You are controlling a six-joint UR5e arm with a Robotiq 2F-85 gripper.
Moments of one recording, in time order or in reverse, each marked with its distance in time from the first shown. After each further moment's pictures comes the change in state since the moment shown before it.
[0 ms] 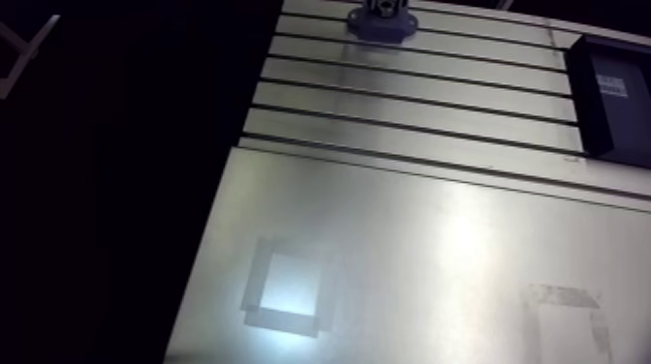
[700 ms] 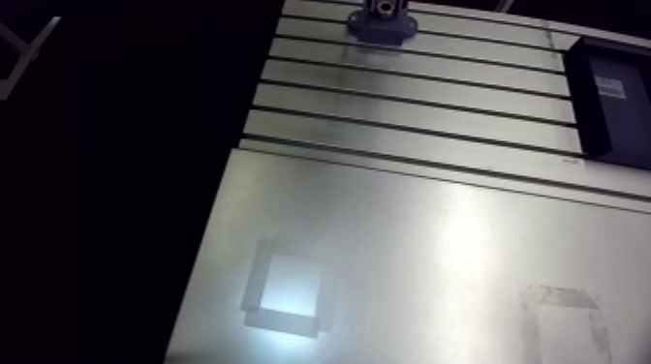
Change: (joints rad) arm 0.000 -0.005 0.004 0.000 0.000 0.000
